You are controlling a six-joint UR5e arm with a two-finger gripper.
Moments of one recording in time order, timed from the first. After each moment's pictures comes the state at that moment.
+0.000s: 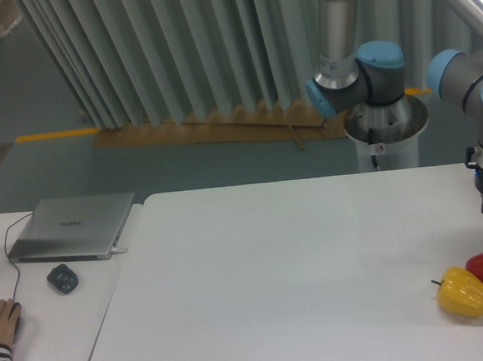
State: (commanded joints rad) arm 2.62 -1.83 -1.61 -1.22 1.50 2.05
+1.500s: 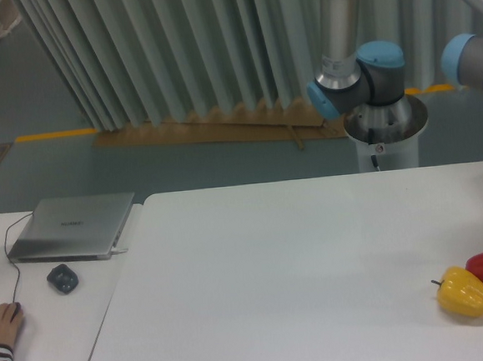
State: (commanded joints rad) arm 2.75 -1.83 -1.56 -1.20 1.50 2.34
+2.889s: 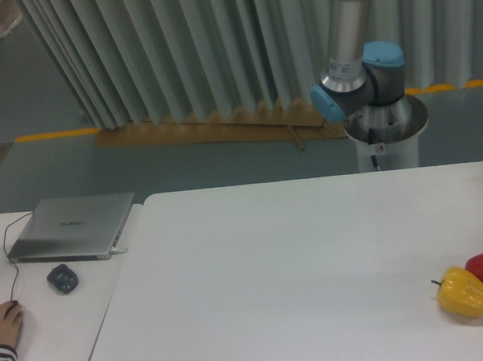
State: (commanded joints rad) arm 2.84 -1.87 -1.52 -1.14 1.45 2.62
